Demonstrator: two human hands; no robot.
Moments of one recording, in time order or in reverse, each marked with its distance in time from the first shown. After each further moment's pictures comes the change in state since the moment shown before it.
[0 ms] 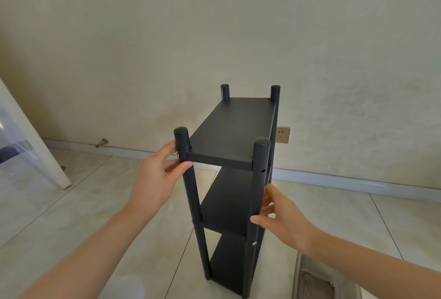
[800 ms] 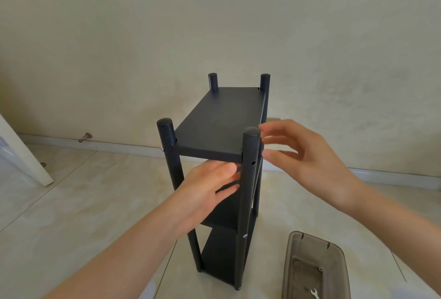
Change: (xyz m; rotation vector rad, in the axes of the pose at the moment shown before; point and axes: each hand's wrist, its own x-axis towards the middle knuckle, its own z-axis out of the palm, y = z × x) left_hand -0.023 0.033 0.073 -0.814 -0.483 -0.509; right_hand -0.018 -0.071 -0.083 0.181 0.187 -0.341
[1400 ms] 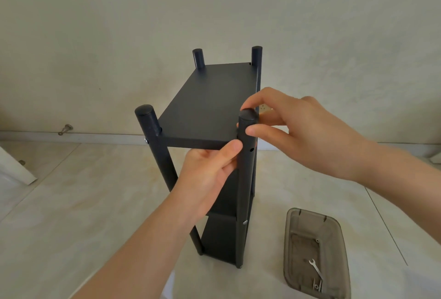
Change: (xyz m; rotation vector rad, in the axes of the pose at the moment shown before) left_hand 0.011 0.002 0.018 -0.187 -0.042 0.183; right_hand 0.019 -0.020 -0.001 -0.423 -0.169 -0.155
